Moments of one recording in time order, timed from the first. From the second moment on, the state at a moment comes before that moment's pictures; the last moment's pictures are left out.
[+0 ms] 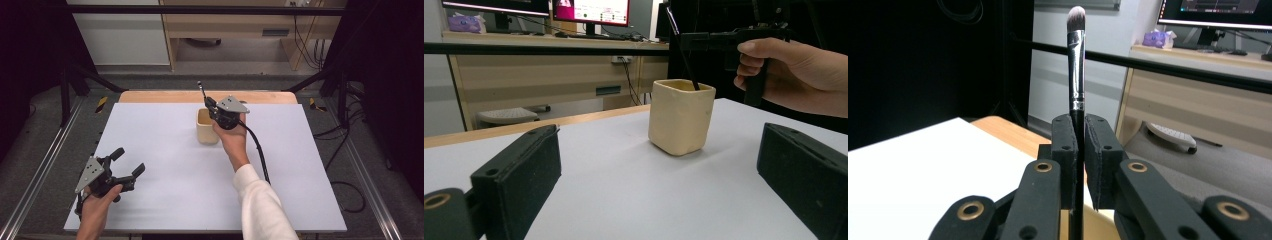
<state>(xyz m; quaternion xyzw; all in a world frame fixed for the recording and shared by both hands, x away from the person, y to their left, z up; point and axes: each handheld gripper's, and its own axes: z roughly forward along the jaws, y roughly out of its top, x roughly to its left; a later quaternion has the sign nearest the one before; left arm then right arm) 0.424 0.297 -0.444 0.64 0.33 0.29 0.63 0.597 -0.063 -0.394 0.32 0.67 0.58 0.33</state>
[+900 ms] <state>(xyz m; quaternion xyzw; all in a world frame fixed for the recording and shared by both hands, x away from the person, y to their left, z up) 0.424 0.303 -0.443 0.63 0.34 0.29 0.63 0.567 -0.077 -0.391 0.31 0.69 0.57 0.32</state>
